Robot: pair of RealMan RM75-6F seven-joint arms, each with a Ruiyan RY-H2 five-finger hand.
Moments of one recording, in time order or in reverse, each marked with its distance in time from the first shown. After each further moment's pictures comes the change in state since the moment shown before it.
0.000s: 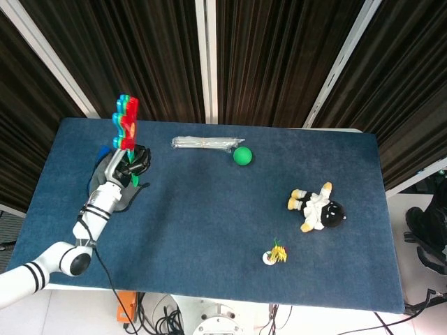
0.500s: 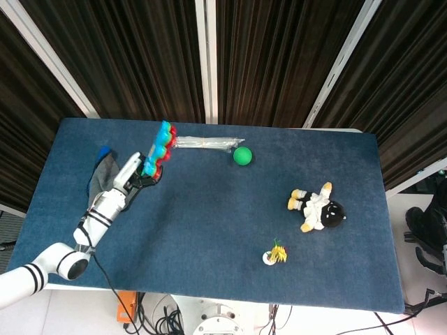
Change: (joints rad) left arm -0.018 -0.008 0.097 0.047 0.187 0.031 0.459; right arm 0.003 0.003 -0.004 -0.003 0.007 -0.019 0.006
